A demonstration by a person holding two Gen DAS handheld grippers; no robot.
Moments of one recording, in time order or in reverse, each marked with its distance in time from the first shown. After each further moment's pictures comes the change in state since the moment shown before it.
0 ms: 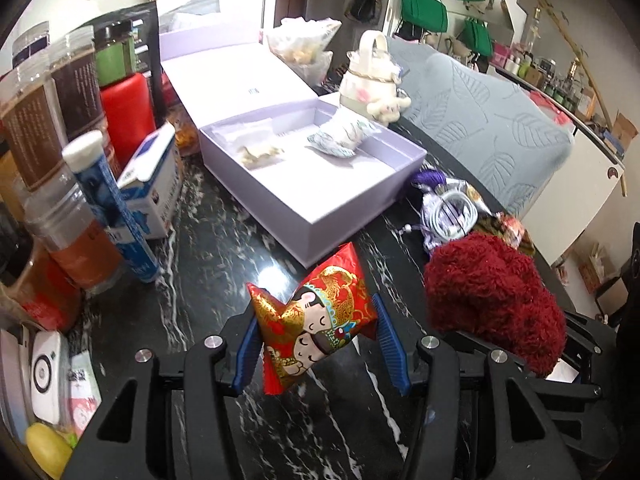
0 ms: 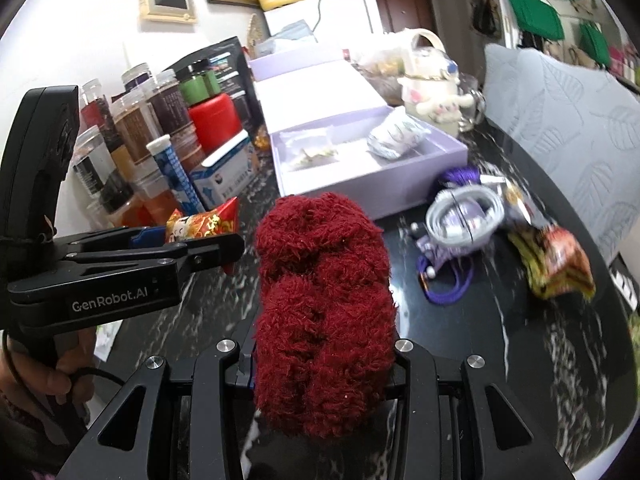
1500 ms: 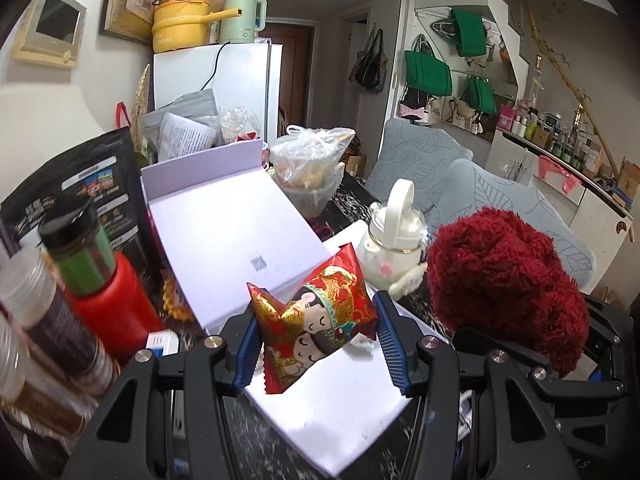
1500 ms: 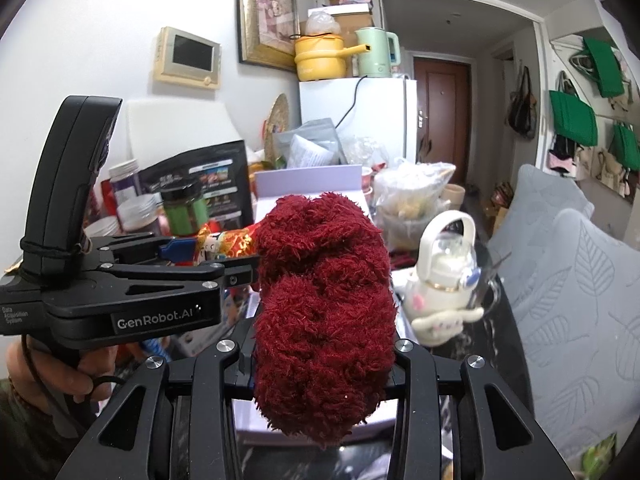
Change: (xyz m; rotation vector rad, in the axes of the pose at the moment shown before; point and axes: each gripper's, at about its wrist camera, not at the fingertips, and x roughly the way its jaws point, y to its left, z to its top) left arm 0.008 0.012 0.184 0.010 -0.237 0.023; right arm 0.012 -0.021 0.198 -0.214 -0.228 0.006
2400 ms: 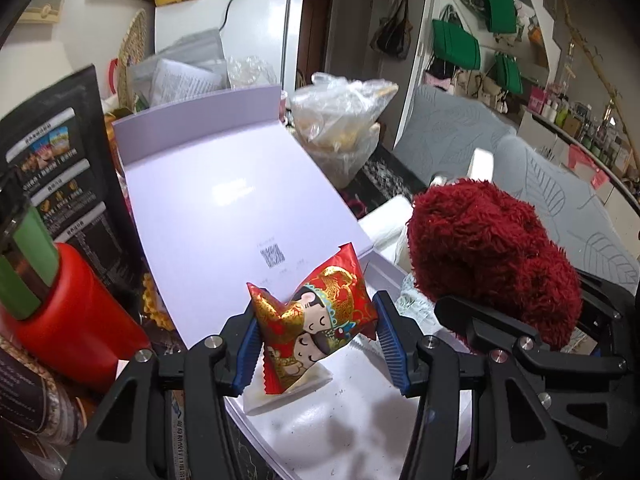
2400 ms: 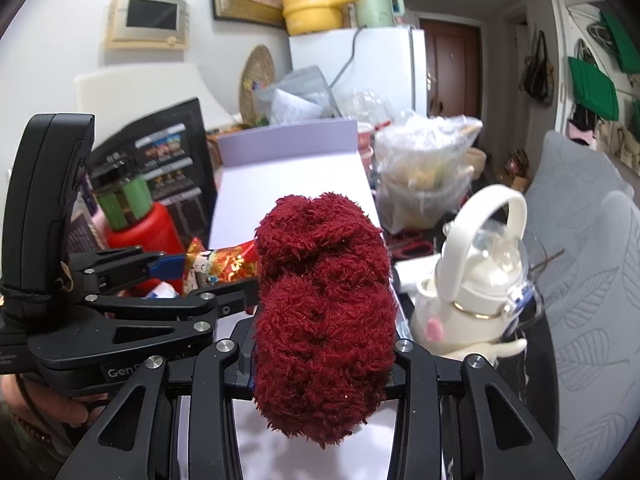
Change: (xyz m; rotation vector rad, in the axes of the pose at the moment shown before) left arm 0.109 0.030 0.010 -0.045 0.131 0.042; right arm 0.122 -0.046 0.012 0.027 0.158 0.039
